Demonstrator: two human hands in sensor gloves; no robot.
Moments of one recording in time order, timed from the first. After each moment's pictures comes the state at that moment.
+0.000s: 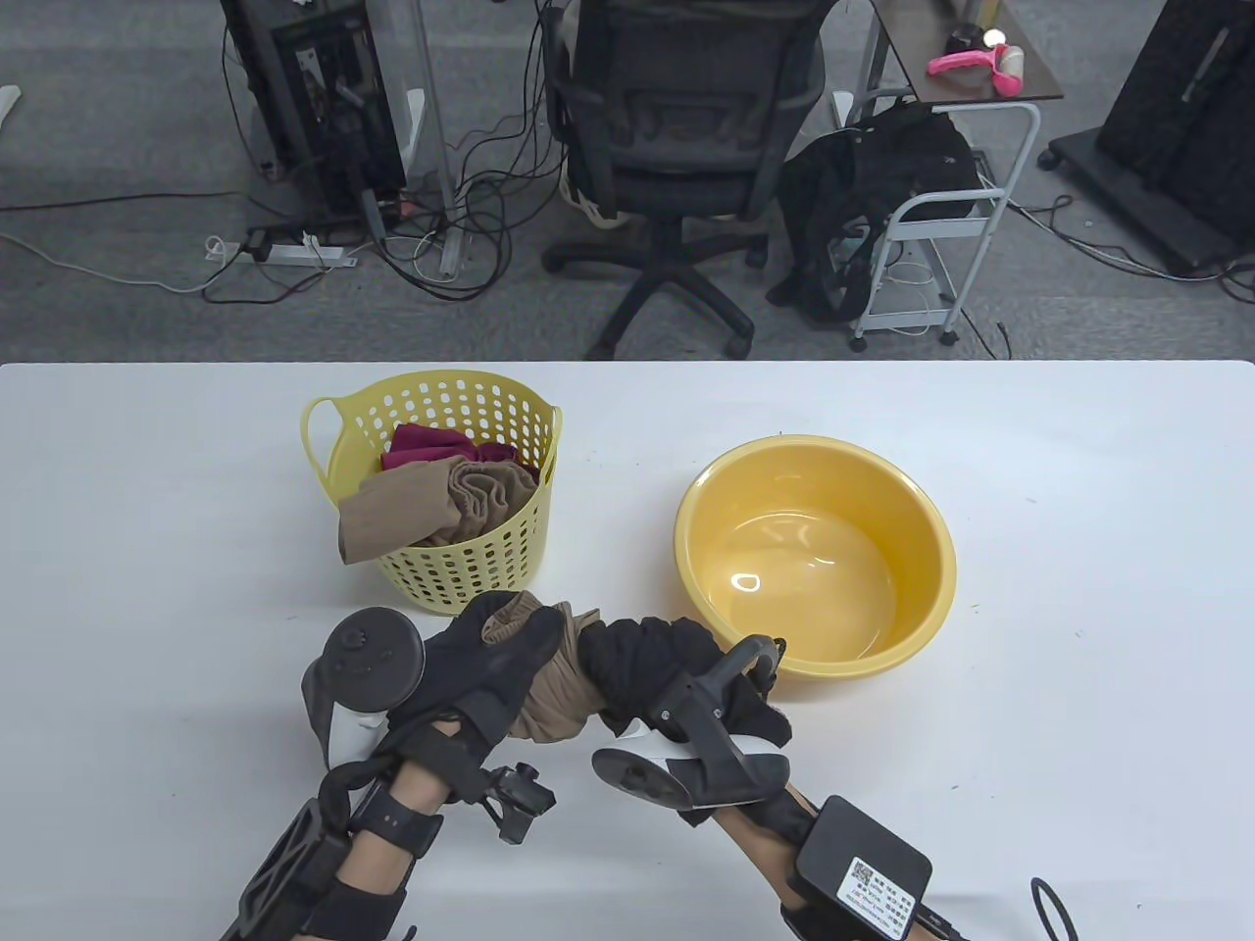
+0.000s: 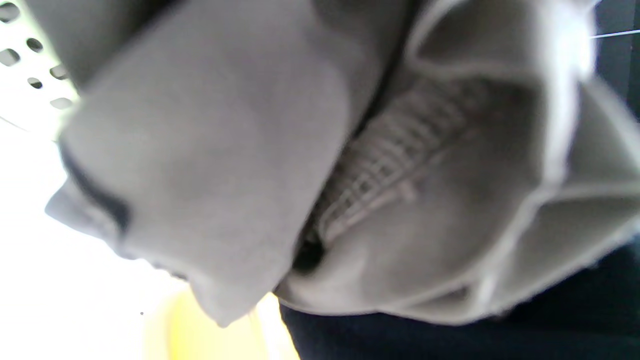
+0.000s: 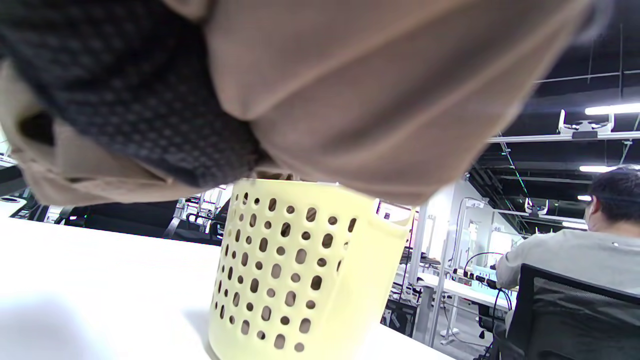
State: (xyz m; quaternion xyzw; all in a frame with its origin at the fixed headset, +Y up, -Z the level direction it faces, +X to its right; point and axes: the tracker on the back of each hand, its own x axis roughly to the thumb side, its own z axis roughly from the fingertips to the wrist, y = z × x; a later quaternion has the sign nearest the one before) left_hand -0.187 -0.638 -0.283 0.00 -0.12 0.52 0.84; right_hand 0.007 -0.612 -0.252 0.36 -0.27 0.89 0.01
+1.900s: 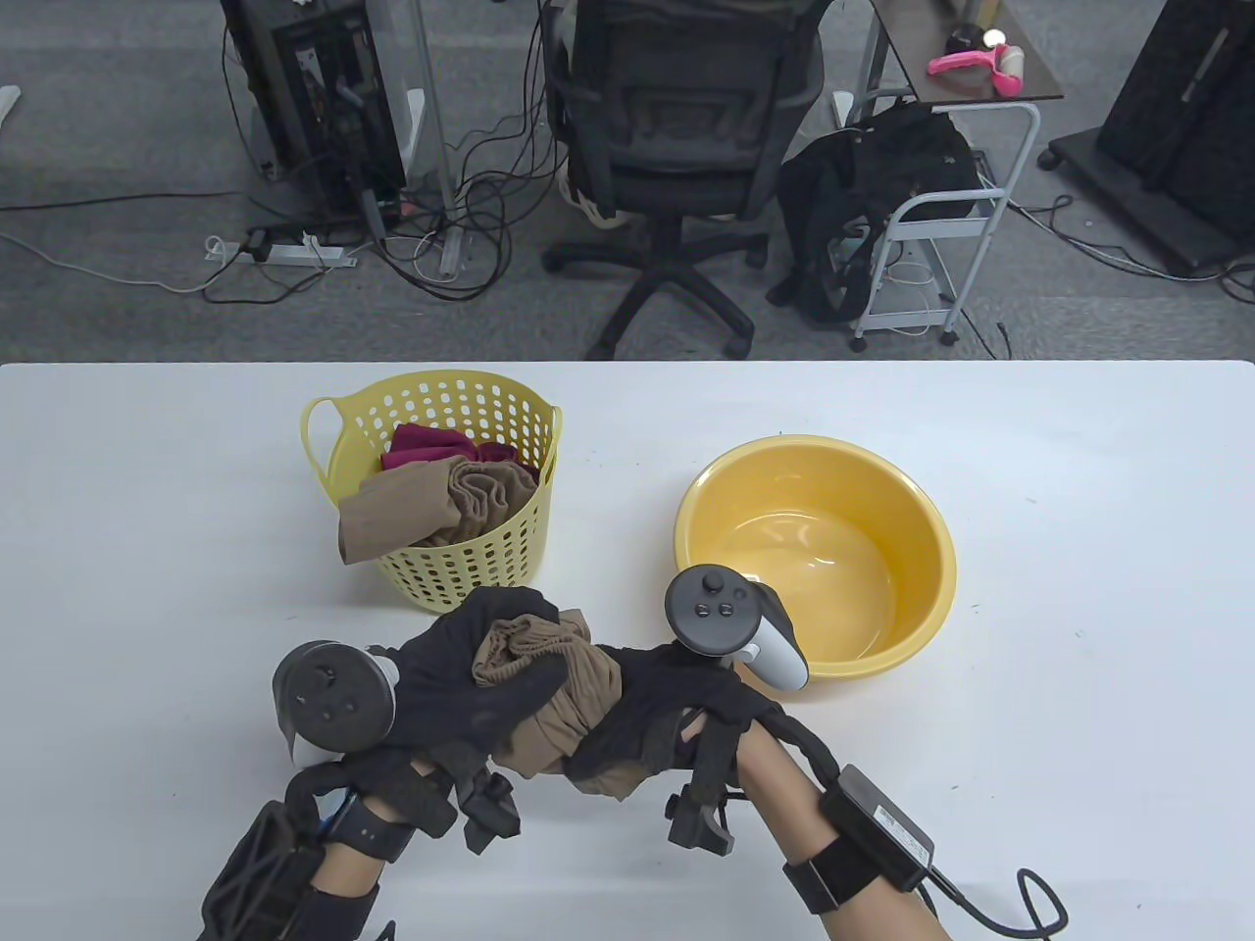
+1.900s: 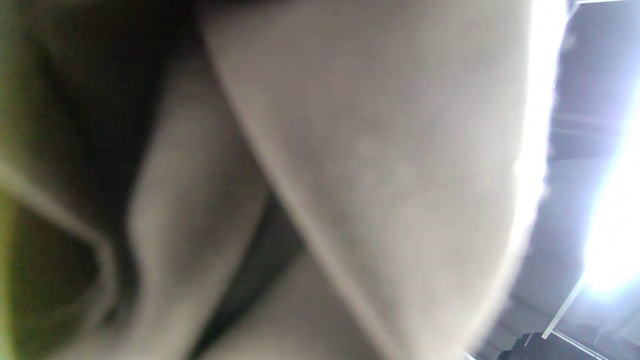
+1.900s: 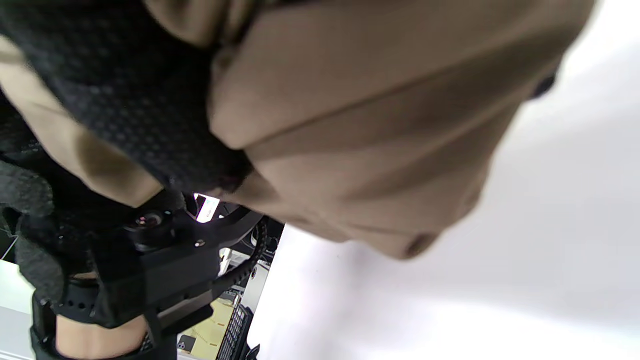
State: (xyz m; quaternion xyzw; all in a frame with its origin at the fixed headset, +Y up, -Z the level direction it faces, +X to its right) left_hand -0.190 -0.596 -0.264 0.11 -0.34 0.47 0.81; right_hand 0.025 -0.651 -0.304 0.31 0.25 0.78 0.48
